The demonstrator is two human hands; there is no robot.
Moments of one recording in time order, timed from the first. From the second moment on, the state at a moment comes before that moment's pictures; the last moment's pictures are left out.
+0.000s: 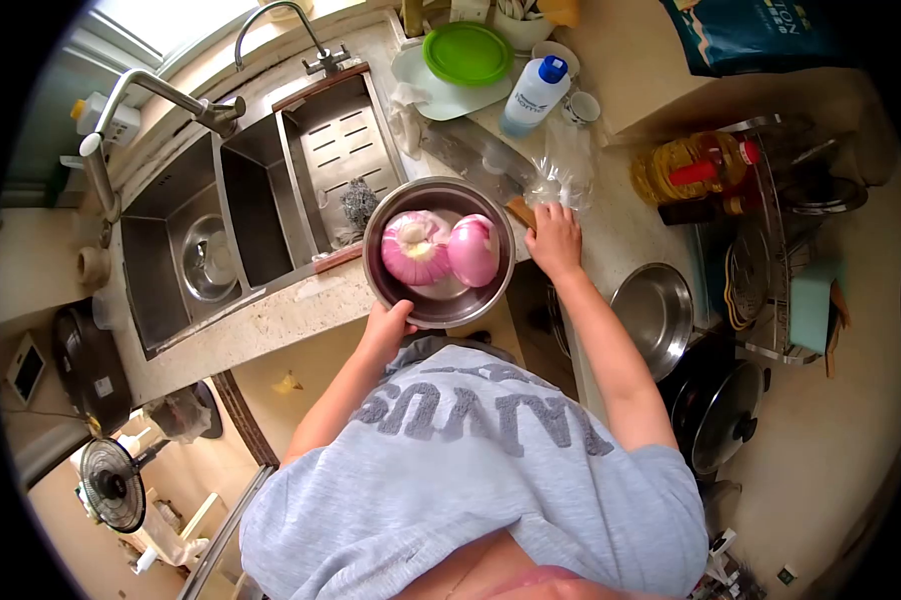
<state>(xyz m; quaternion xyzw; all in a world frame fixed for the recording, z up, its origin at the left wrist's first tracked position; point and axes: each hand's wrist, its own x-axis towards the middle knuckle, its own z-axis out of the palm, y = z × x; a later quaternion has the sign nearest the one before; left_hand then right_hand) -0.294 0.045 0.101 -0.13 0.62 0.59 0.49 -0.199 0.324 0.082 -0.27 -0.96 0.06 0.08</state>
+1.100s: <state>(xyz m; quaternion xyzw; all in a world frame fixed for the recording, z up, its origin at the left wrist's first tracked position) -0.311 0.126 0.066 -0.04 0.63 0.59 0.50 -0.046 0.276 0.252 -0.48 -0.76 0.41 0.14</state>
